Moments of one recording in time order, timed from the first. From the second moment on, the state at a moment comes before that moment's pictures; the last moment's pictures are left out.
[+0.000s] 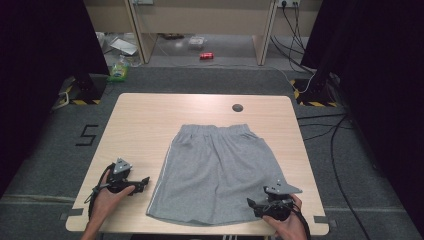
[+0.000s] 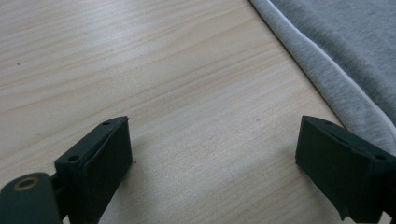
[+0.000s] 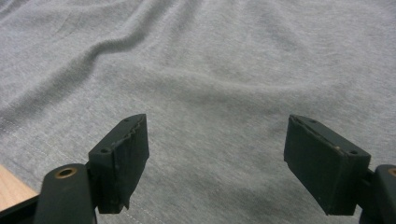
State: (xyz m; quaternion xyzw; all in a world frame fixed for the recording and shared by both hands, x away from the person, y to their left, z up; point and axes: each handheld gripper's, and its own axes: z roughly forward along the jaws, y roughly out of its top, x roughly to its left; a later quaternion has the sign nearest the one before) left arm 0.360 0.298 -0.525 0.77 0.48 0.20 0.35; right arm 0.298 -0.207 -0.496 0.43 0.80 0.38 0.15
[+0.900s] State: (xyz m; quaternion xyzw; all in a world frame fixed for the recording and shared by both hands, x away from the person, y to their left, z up) left arm 0.382 0.287 -0.518 0.76 0.49 0.18 0.39; right arm 0.298 -0.206 -0.496 0.44 0.80 0.39 0.14
